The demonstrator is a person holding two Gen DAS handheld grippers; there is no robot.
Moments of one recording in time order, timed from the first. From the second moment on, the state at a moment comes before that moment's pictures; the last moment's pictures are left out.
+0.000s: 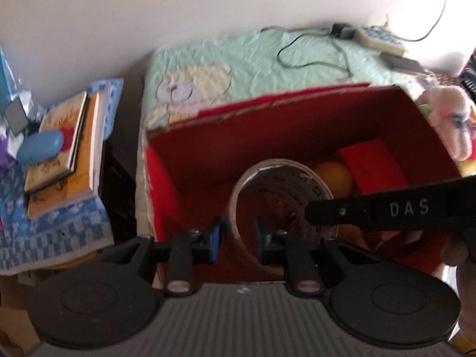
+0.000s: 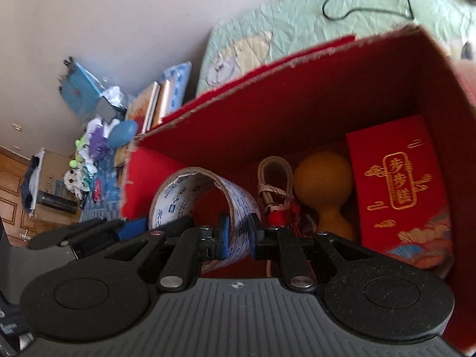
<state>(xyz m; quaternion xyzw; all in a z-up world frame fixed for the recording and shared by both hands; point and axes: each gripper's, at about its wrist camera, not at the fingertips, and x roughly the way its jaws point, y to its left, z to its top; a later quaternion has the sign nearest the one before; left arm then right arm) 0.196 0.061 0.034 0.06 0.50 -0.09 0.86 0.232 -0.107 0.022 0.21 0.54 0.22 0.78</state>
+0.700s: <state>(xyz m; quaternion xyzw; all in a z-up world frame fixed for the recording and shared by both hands) 0.206 0.047 0.021 0.10 0.49 -0.06 0.87 0.253 -0.102 -0.002 0.25 0.56 0.20 0.76</state>
